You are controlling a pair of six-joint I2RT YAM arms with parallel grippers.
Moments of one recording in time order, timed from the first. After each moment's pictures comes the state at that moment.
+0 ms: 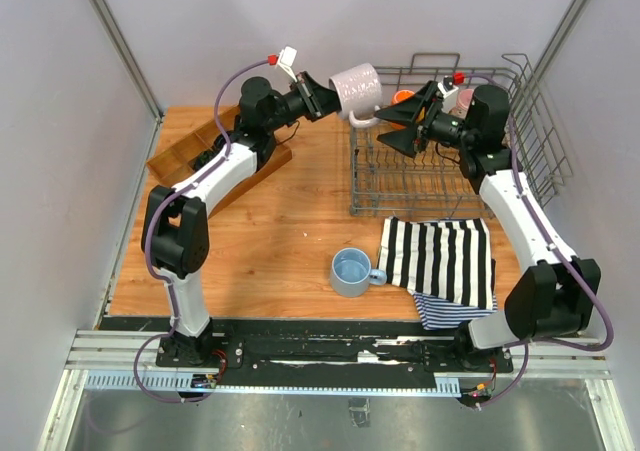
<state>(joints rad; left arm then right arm) -0.39 1.89 1.57 0.54 0.62 -0.98 0.15 1.44 1.32 0.01 -0.91 1.27</state>
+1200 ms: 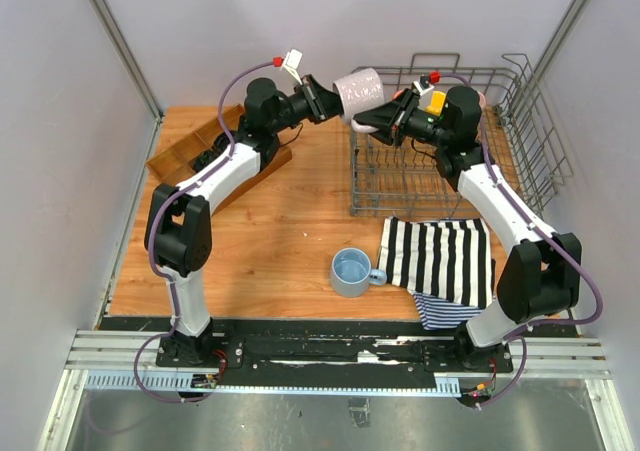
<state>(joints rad) -0.41 1.91 1.57 0.52 0.62 -0.92 0.26 1.56 1.32 0.23 -0.83 1.40</state>
